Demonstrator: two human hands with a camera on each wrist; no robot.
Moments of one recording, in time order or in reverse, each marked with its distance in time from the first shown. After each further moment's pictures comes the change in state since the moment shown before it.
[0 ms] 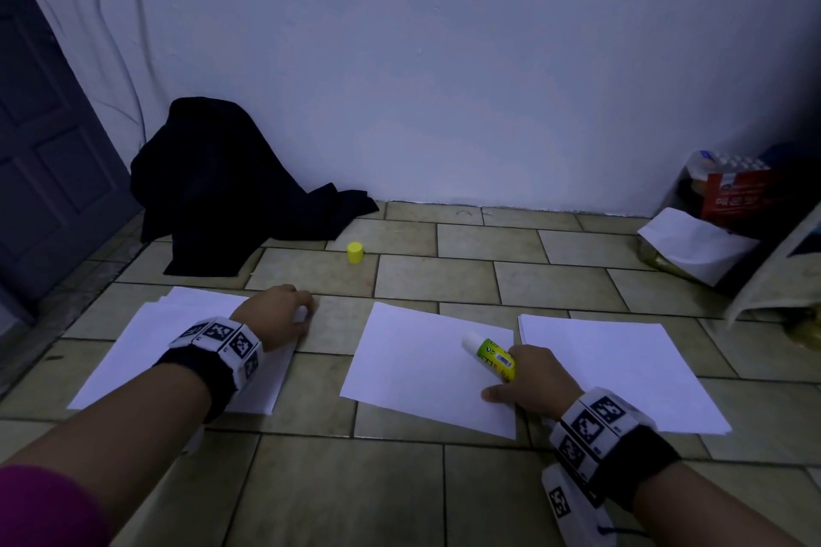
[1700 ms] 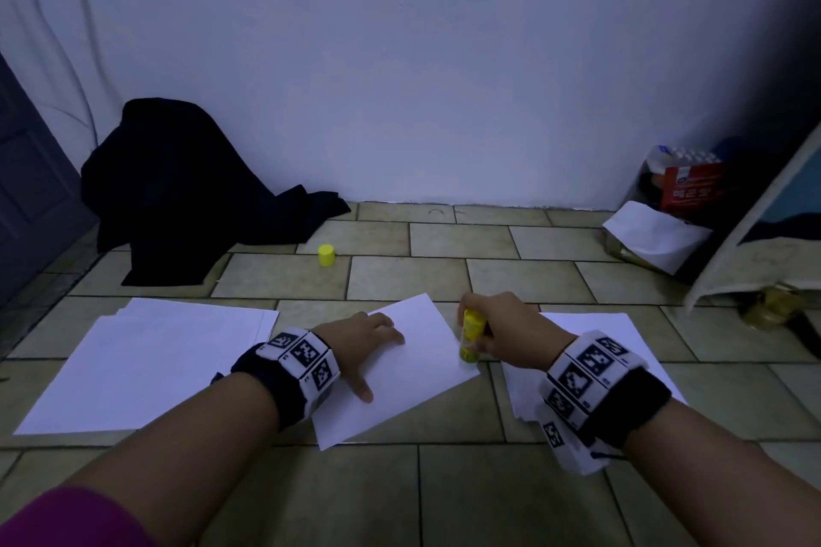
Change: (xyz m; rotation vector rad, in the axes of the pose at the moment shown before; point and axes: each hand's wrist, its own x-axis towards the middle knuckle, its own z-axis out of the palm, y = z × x) left_hand -0.008 0.123 -0.007 0.179 -0.345 0.449; right_hand -0.004 -0.018 -0.059 -0.045 0.045 -0.316
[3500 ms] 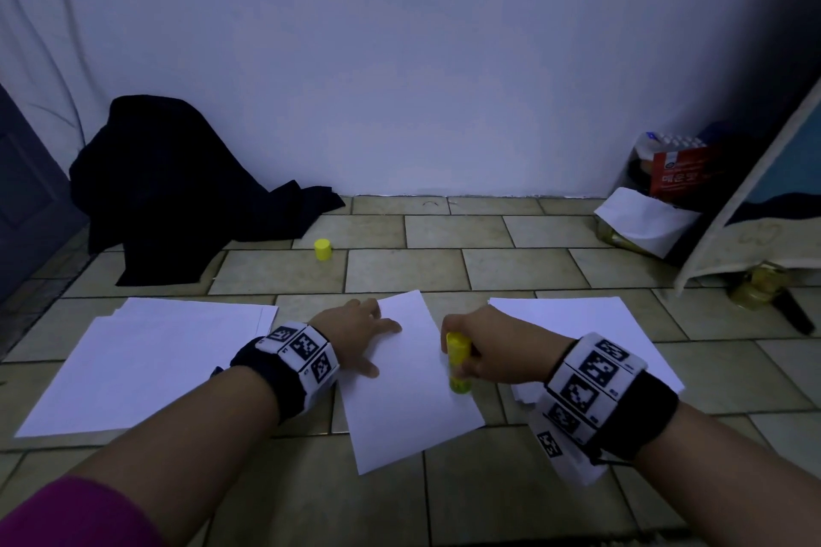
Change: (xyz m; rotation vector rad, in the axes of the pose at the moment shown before) left_hand -0.002 0.002 0.004 0.072 0.094 -0.087; right_hand -0.031 -0.036 0.002 -0.092 -0.187 -0.071
